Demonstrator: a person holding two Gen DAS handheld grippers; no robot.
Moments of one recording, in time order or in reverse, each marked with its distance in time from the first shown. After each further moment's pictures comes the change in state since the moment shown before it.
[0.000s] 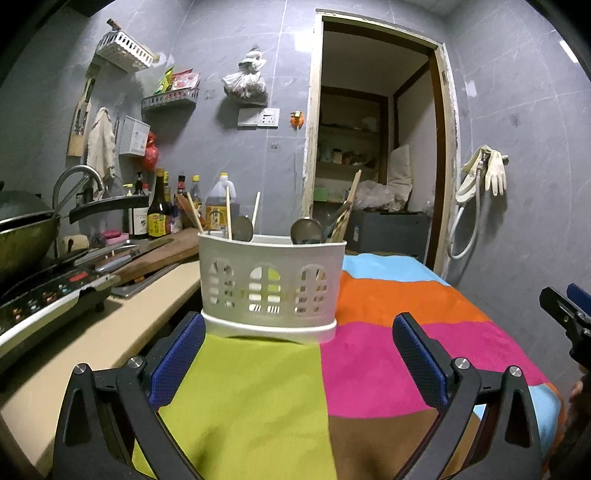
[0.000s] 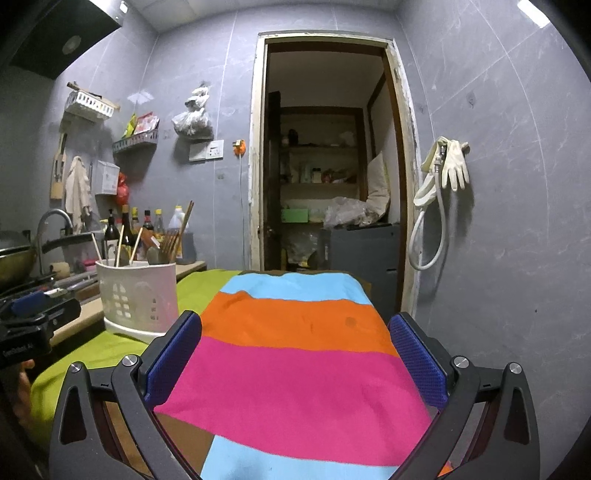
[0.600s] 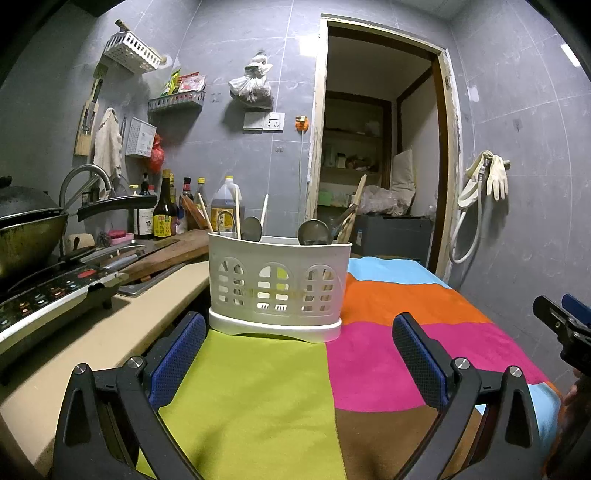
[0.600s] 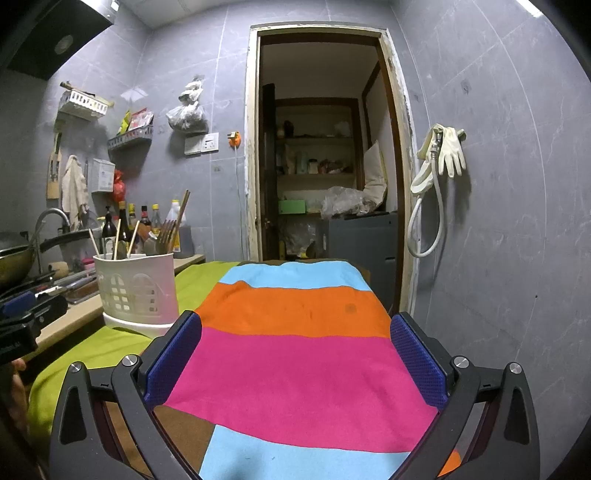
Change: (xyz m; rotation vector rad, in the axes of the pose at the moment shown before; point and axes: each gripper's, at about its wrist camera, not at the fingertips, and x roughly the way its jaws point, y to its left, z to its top) left arm -0.009 0.005 -0.005 -0.009 -0.021 0.010; right arm 0.000 0.000 -0.008 0.024 0.026 -0.007
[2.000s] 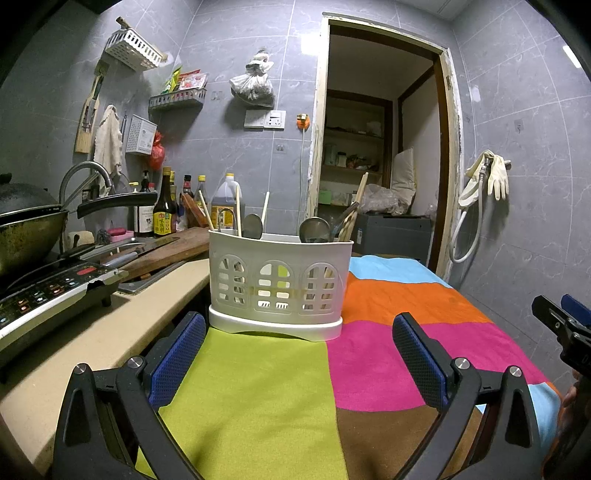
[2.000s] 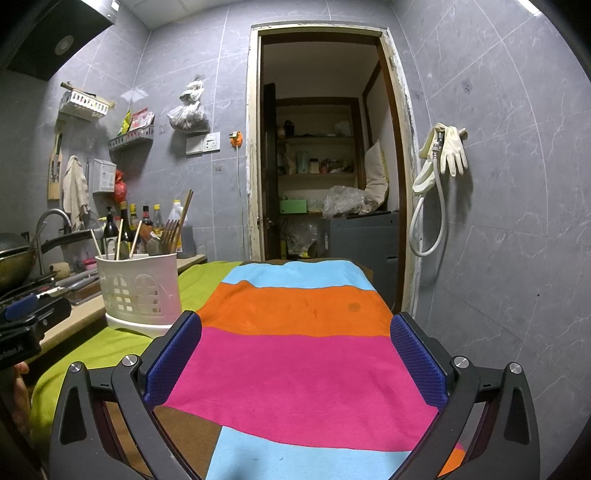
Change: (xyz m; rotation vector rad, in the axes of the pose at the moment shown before) left arm -0.001 0.002 0.001 -0.005 0.000 0.000; right arm 0.000 0.004 -0.002 -0.004 -0.003 0.001
